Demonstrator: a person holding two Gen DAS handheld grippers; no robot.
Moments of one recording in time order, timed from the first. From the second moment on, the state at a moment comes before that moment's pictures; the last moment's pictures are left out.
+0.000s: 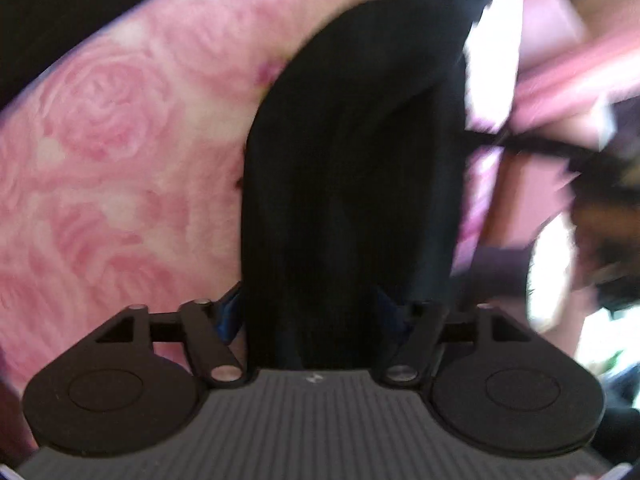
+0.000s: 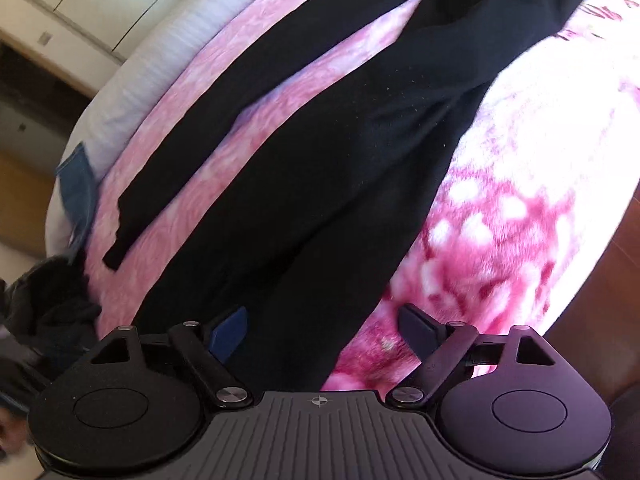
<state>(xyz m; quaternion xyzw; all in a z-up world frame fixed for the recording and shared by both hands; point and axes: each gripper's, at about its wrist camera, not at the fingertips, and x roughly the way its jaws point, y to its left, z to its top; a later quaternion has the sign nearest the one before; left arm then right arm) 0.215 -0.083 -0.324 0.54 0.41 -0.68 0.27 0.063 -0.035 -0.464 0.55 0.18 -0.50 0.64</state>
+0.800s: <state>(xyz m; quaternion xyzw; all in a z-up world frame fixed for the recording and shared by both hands) 0.318 -0.108 -0.286 0.46 0.50 -0.68 0.28 0.119 -0.006 -0.431 0.63 0.21 -0.48 0.57</state>
